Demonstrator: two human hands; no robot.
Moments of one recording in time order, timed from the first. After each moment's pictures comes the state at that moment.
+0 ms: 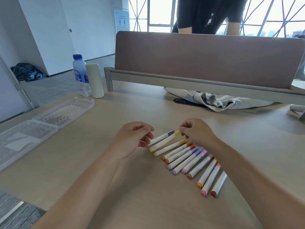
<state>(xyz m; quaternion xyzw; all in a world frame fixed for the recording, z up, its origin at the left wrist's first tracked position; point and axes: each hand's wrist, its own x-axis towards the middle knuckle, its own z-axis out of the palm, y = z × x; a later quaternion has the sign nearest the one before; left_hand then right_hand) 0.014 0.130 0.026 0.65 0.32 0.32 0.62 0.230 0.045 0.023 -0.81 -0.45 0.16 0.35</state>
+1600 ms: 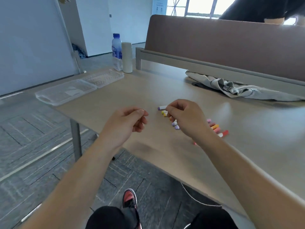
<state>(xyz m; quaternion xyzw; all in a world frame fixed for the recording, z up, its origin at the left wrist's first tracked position) -0.079 -0.016 0.024 0.58 0.36 0.45 0.57 0.109 -0.056 0.045 -0.67 -0.53 0.22 0.47</state>
